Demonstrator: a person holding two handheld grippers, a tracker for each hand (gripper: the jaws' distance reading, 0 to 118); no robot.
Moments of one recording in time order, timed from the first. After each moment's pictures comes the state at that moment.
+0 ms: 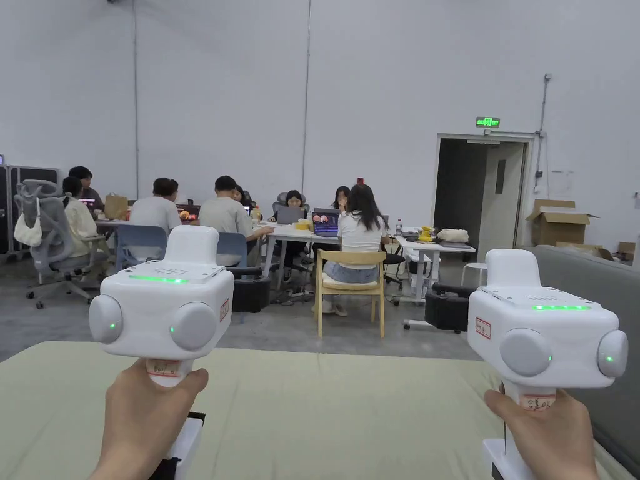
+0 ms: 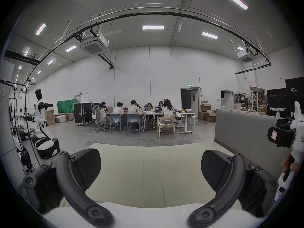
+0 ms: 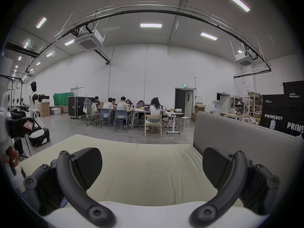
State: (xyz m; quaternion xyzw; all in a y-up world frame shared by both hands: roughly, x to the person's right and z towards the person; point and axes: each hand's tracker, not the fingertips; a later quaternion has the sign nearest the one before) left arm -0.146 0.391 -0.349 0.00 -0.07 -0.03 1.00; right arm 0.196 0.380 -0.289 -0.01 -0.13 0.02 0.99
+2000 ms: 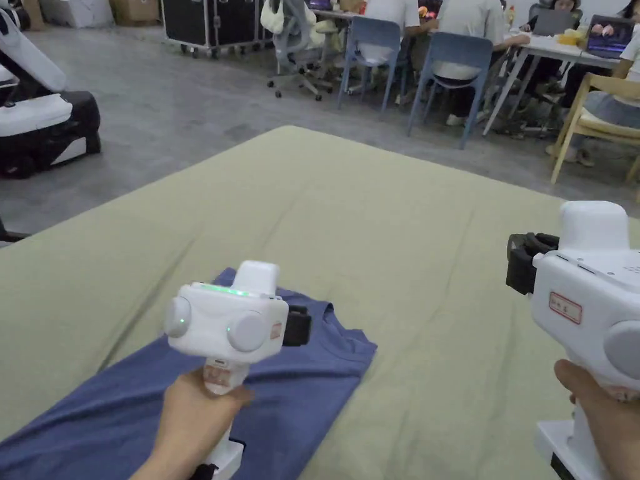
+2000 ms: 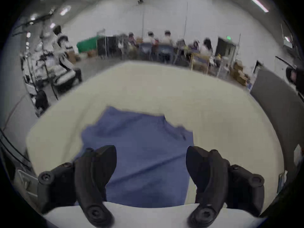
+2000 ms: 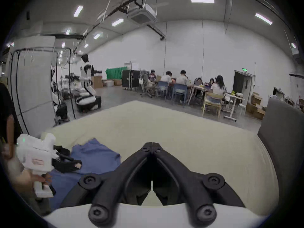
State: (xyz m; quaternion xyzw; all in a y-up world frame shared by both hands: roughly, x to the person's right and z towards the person) left arm -0.387 0.056 -0.422 -0.37 0.03 0.04 0.93; right arm -0.055 0.198 -0.422 -0.16 0.14 0.07 0.97
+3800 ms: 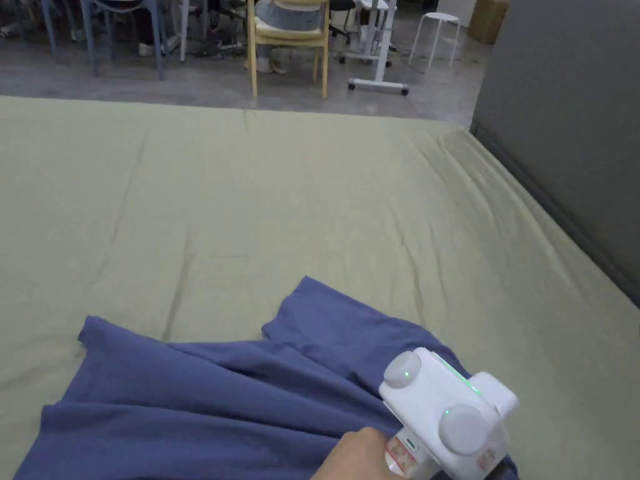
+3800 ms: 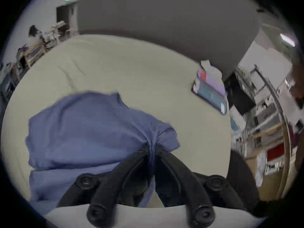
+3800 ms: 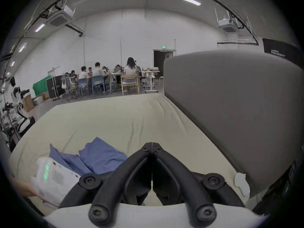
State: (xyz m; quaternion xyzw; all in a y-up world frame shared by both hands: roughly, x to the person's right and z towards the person) left arm 0.233 0.004 -0.321 -0.43 -0.57 -0.26 0.66; right arm 0.378 0.164 -0.171 -0.19 -0.22 -0.05 0.96
